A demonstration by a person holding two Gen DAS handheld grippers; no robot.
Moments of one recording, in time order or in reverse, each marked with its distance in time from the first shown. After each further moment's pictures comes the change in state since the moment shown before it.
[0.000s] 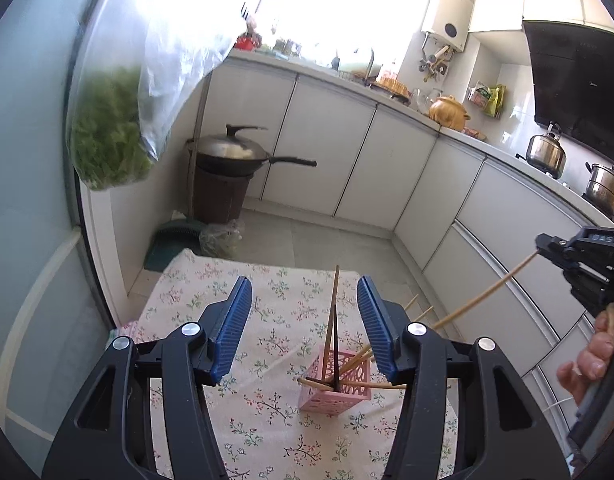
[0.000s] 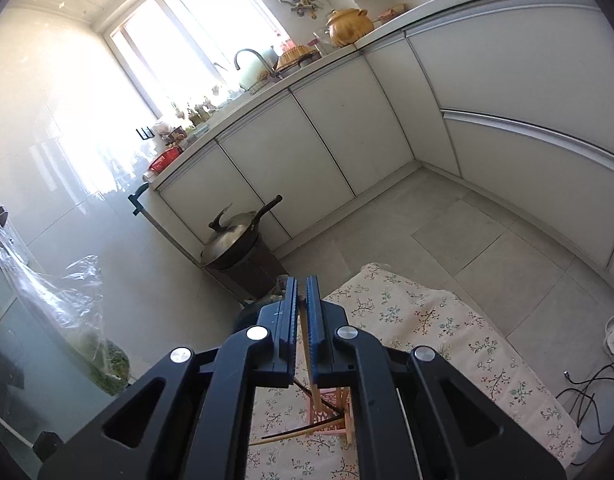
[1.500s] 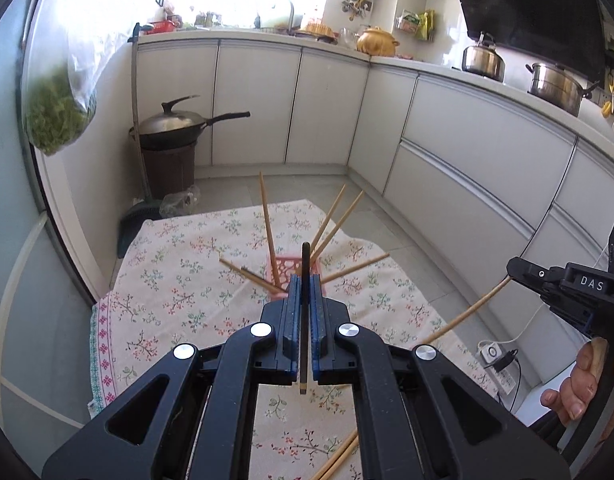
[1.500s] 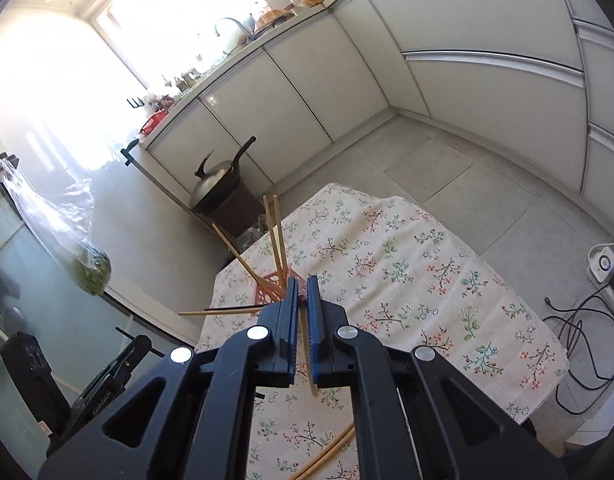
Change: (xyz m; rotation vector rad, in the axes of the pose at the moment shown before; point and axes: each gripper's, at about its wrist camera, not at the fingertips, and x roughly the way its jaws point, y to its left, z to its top) left arm -0.030 -0.054 -0.075 0.255 0.126 -0.116; right arm -0.084 -0.097 -0.122 0.052 0.116 0.012
